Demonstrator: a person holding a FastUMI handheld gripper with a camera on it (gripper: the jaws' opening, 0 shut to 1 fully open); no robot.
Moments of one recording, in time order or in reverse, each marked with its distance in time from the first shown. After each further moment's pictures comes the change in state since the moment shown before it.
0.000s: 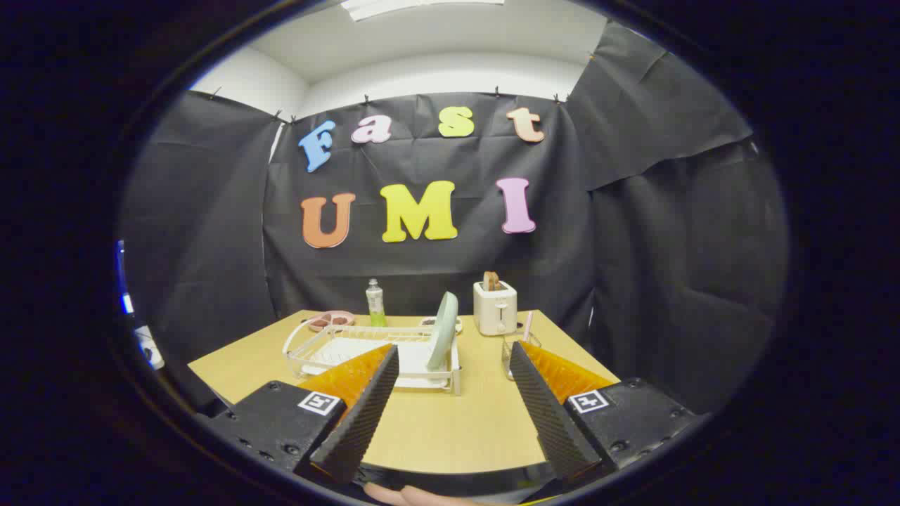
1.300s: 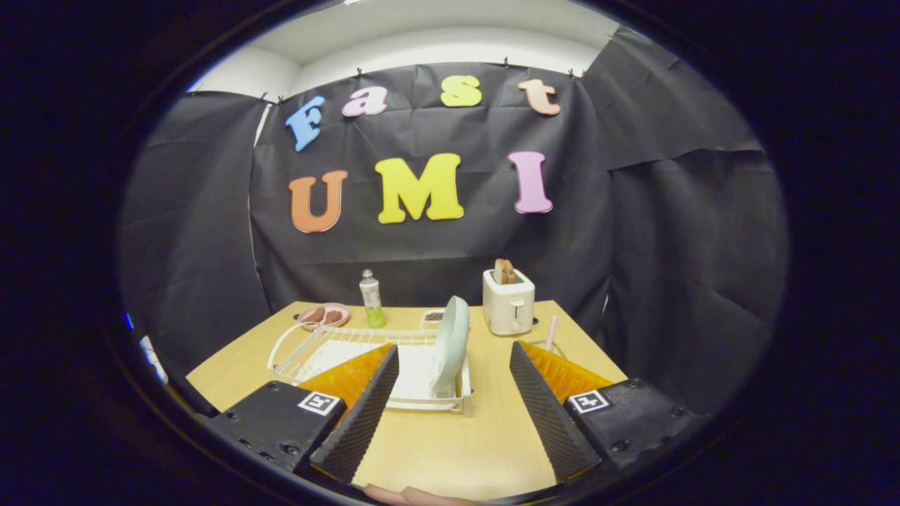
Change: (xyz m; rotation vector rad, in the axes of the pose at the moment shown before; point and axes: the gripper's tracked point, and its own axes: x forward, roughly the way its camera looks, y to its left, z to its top) arm 0.132 0.028 0.045 -0.026 0.184 0.015
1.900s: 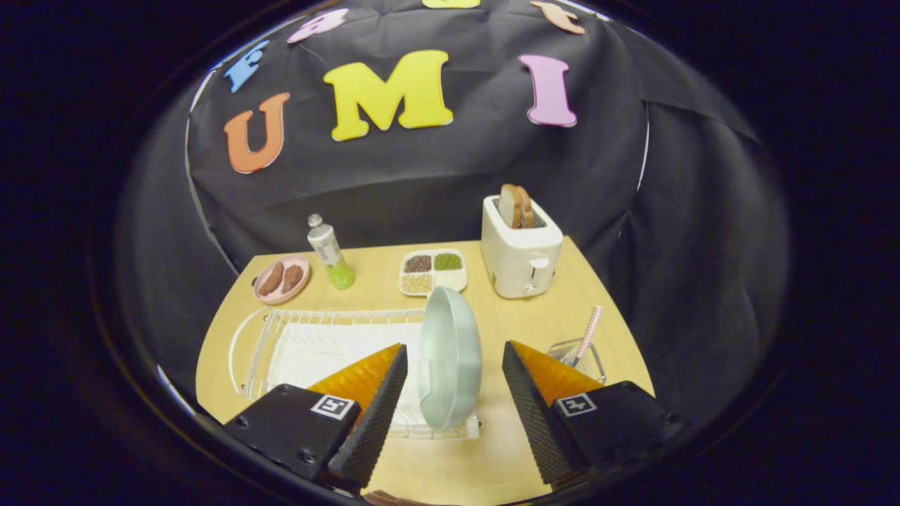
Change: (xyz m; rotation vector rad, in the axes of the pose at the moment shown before) arm 0.170 0.003 0.034 0.048 0.532 -0.095
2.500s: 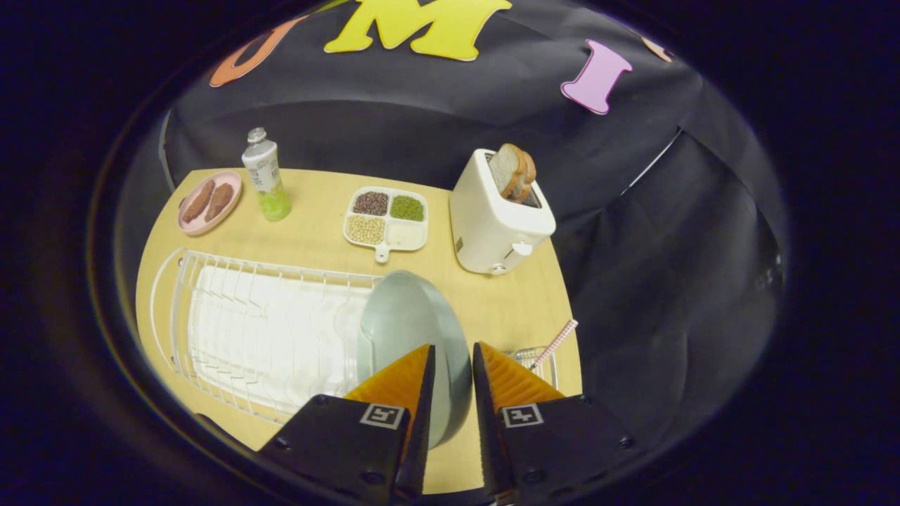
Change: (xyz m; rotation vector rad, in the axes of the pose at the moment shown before) arm 0.038 -0.007 0.017 -0.241 0.244 -0.326
